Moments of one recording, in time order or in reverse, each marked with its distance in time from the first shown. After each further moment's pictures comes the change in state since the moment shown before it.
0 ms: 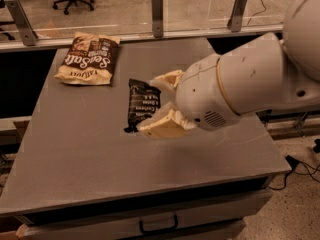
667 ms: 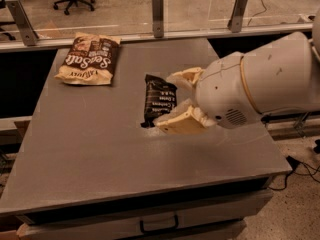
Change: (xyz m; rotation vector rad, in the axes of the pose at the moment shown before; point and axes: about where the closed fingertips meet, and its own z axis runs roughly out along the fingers) arm 0.013 -0.010 -0.017 0.032 -0.003 0.009
